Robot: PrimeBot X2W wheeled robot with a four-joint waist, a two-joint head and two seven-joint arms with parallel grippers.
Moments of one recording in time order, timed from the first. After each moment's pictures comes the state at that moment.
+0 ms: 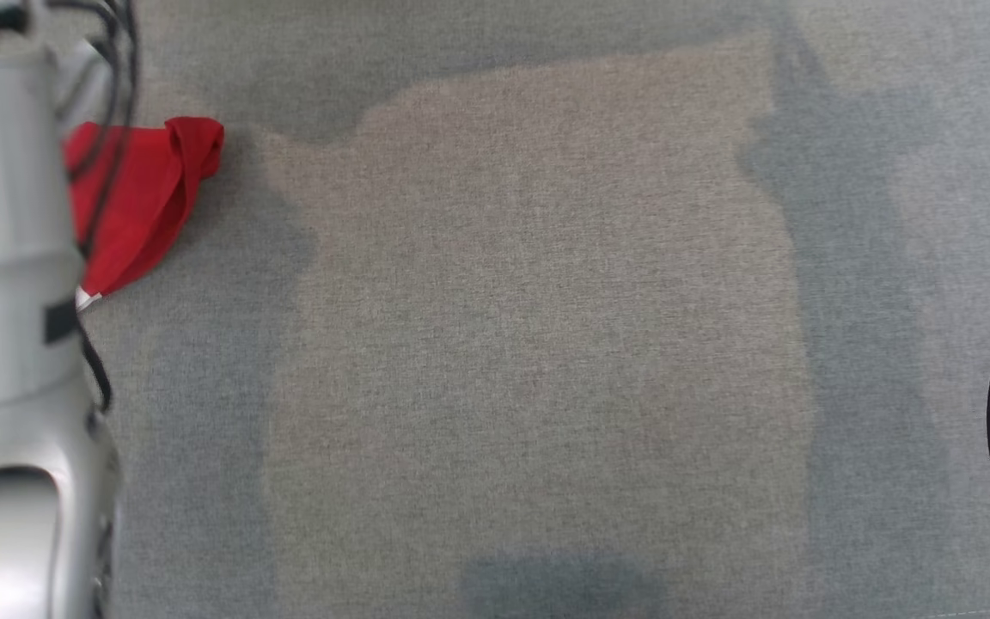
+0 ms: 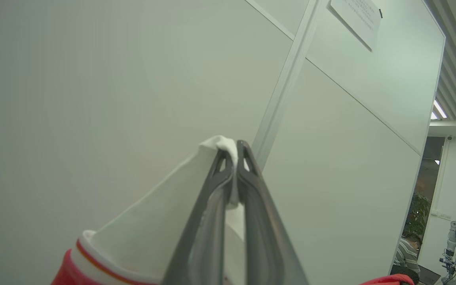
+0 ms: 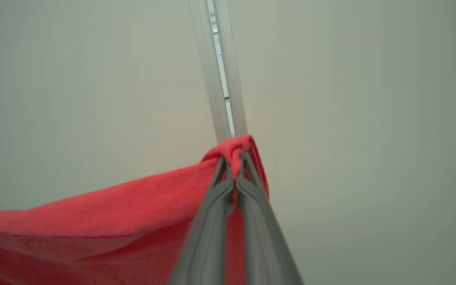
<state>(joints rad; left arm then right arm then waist) -1.29 0.16 -0.13 0.28 -0.78 -0.03 -0.14 -1.34 -0.19 0.02 0.52 0.38 0.13 -0.03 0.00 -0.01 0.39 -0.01</state>
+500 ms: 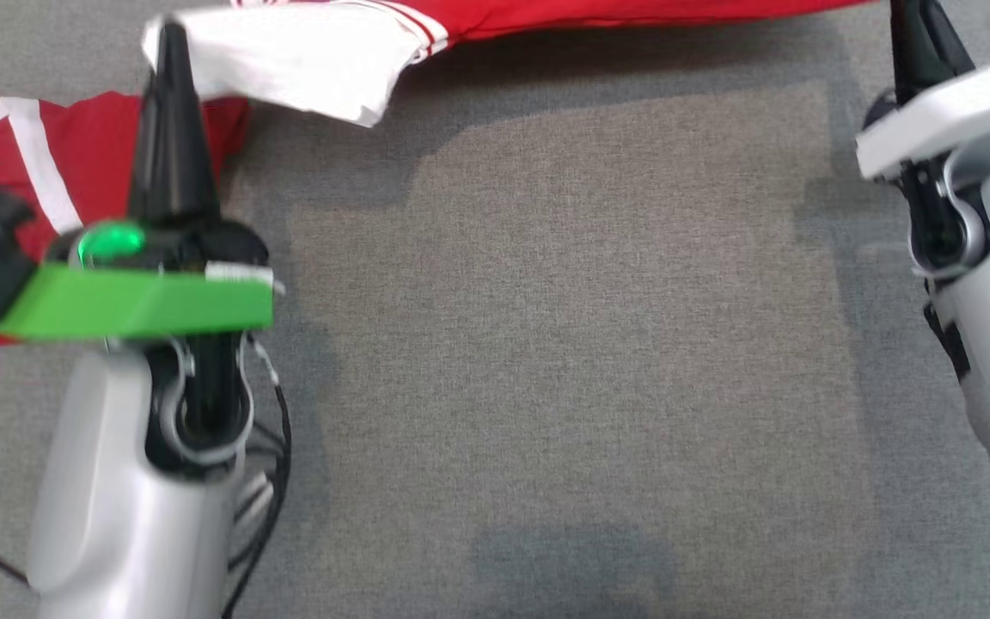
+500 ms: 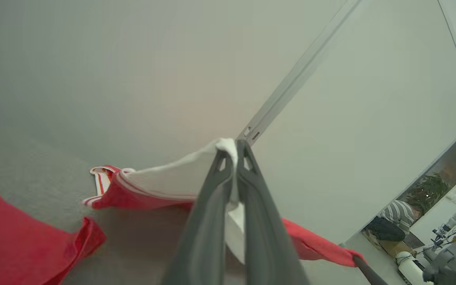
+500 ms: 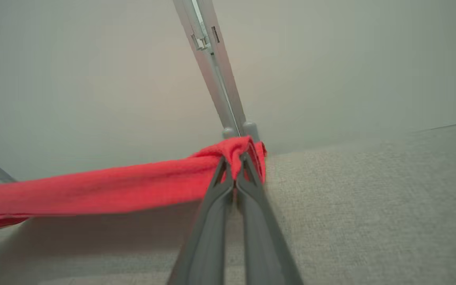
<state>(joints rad) -0.57 0.12 -0.18 0.05 -0.86 -0.08 -0.22 -0.93 -0.28 0.18 0.69 0.58 0.13 -0.20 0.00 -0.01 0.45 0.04</state>
